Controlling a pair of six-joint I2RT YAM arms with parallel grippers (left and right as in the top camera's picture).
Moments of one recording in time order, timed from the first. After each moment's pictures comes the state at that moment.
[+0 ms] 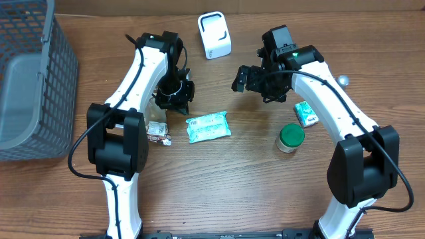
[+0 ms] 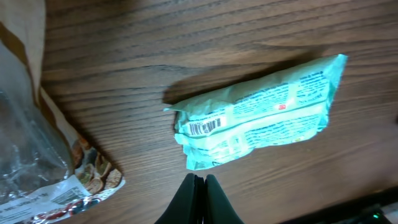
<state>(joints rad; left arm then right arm) -0.24 2.21 1.88 -1.41 0.29 -0.17 0.30 1.93 1.62 -0.94 -0.28 0.46</state>
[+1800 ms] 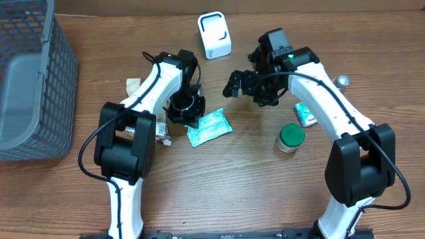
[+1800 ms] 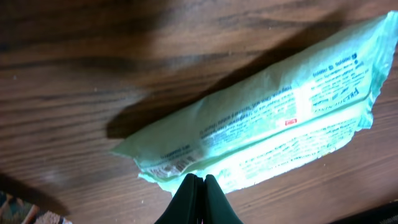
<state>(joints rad) -0.33 2.19 1.68 -1.23 0.32 -0.23 0.32 1.94 1.59 -0.94 -0.42 0.40</state>
